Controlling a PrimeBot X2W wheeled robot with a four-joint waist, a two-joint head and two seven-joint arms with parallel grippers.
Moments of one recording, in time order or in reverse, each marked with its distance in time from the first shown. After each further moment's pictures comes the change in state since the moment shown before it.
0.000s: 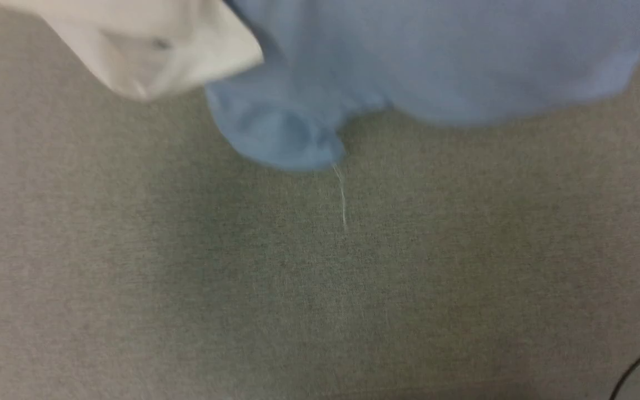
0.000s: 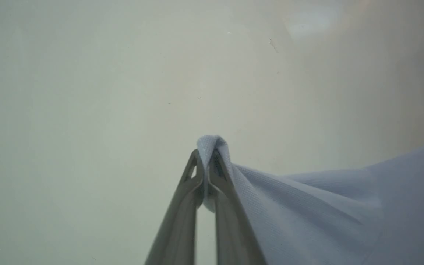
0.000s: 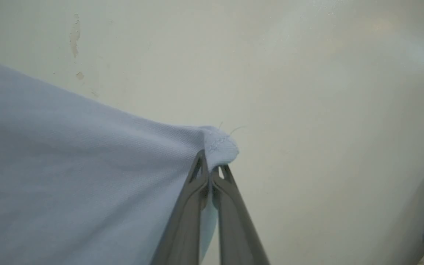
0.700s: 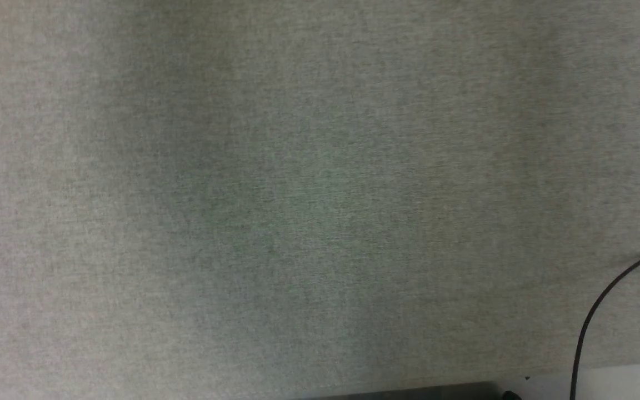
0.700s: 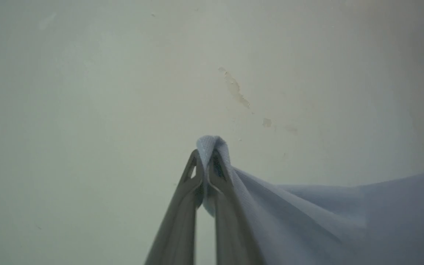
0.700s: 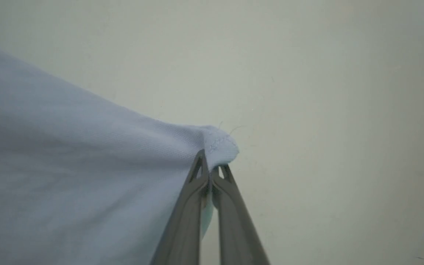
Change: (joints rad) left arm -0.471 -0.168 -0.035 0.478 0.229 -0.078 -0.299; right arm -0.370 0.202 -0.044 0.509 -0.195 0.000 -0.395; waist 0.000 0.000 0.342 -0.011
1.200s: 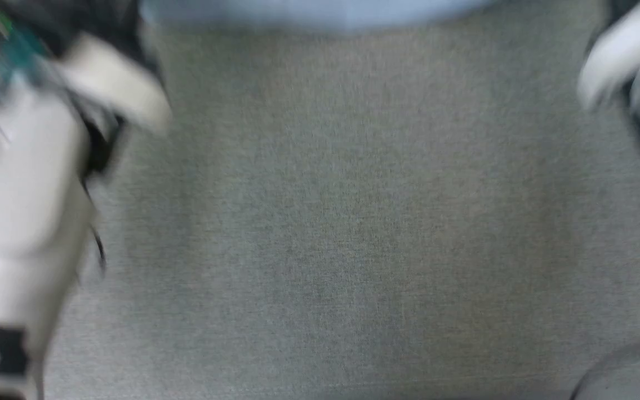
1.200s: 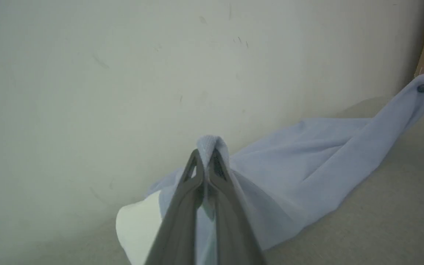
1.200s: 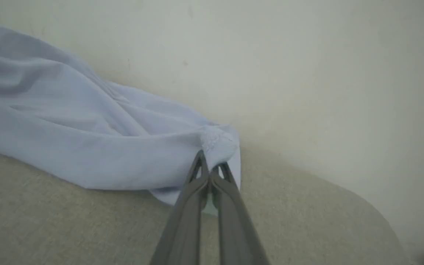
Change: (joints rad) left arm 0.962 -0.036 -0.013 -0.205 -0.015 -0.044 0.000; right arm 0.662 0.025 0.219 -0.021 0.112 0.000 -0.053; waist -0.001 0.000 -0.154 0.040
